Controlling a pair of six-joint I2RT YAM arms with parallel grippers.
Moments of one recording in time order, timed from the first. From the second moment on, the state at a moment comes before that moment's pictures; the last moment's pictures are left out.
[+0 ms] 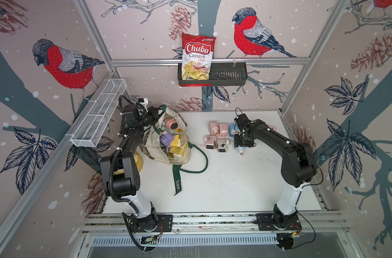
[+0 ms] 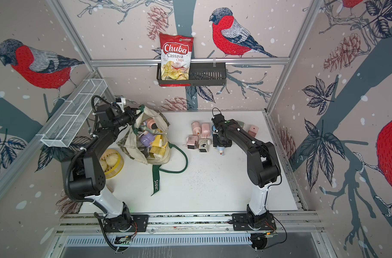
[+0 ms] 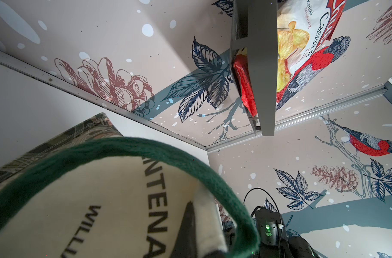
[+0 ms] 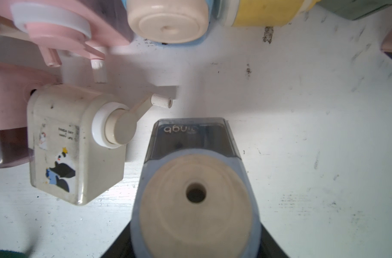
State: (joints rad) left arm 0.19 1.71 1.27 0.24 0.92 -0.91; right arm 0.45 1.89 1.50 -0.94 0.10 0.34
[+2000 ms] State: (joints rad) left arm 0.19 1.71 1.27 0.24 0.92 -0.89; right arm 0.65 1.71 1.55 -0.82 0.22 0.31
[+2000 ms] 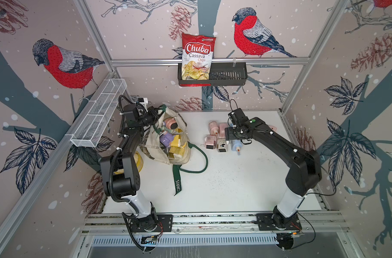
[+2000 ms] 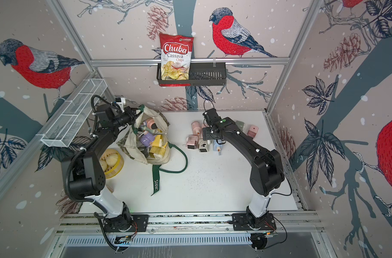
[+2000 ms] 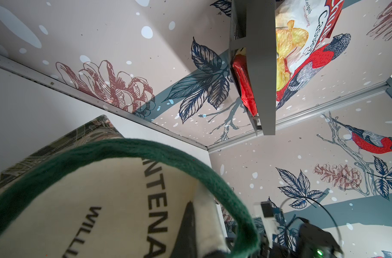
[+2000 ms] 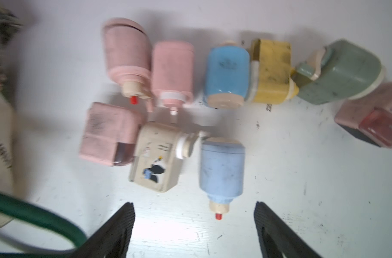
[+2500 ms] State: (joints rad) left arm 0.19 1.71 1.27 0.24 0.92 -0.88; right arm 0.87 1.81 1.51 -0.35 0.03 0.23
